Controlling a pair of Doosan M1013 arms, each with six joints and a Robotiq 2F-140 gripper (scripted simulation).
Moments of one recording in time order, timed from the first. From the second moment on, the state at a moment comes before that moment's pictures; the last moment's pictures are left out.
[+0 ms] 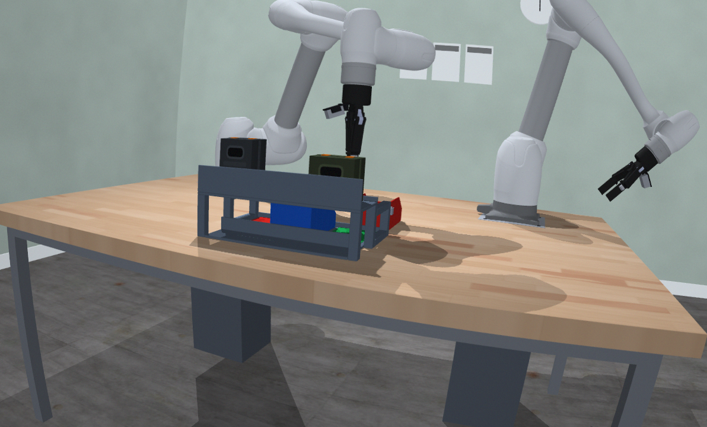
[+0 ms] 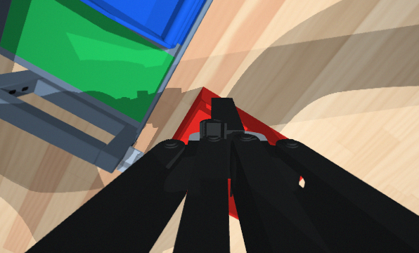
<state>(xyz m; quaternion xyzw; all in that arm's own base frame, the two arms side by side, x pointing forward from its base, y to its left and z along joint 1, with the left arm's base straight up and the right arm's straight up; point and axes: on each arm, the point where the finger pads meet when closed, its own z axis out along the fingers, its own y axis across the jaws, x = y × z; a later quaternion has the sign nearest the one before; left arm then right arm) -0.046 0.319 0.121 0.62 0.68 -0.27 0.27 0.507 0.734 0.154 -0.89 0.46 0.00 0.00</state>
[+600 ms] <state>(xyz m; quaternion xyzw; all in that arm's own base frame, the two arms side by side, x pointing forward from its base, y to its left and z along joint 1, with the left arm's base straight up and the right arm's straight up) -0.046 0.319 0.121 0.62 0.68 -0.27 0.27 0.445 0.801 0.176 -0.99 0.14 0.00 0.00</state>
